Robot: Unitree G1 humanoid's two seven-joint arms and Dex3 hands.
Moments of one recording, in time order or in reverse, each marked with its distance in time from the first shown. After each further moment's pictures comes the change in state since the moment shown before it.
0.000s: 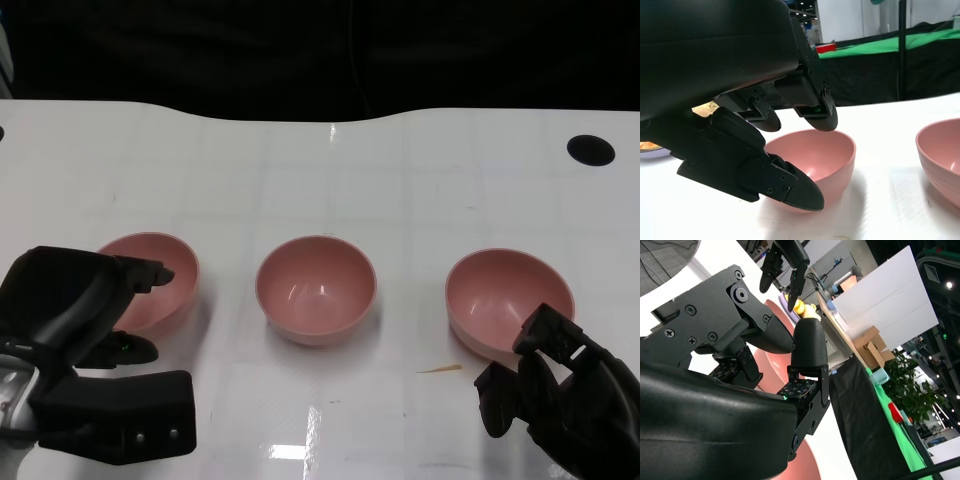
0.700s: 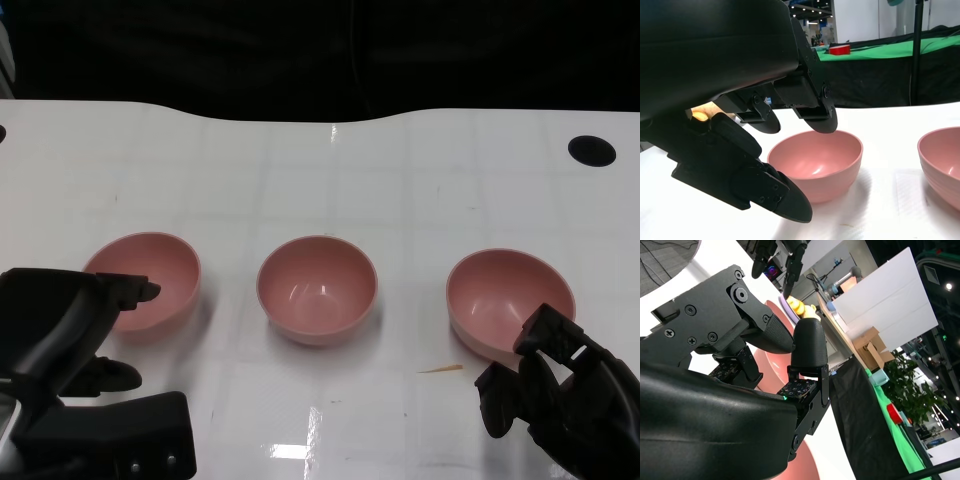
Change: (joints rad) left arm 0.174 -0.036 0.108 -0.265 0.023 0.090 -0.087; right arm 0.001 -0.001 -0.001 0.001 0.000 -0.003 0.004
